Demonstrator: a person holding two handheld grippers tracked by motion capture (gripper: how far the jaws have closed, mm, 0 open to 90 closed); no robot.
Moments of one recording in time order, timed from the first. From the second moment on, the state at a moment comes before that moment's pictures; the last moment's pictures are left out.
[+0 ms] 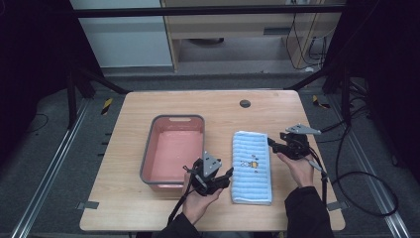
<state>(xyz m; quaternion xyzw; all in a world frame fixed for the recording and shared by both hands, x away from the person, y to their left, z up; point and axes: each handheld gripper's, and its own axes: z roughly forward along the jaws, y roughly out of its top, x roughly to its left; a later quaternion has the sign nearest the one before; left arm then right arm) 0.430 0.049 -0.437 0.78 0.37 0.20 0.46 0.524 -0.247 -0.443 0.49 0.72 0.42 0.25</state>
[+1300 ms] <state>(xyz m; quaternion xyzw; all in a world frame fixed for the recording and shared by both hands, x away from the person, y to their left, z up) 0.433 0.023 -0.499 0.82 0.38 0.17 0.40 0.539 -0.225 -0.491 0.49 0.77 0.36 0.20</state>
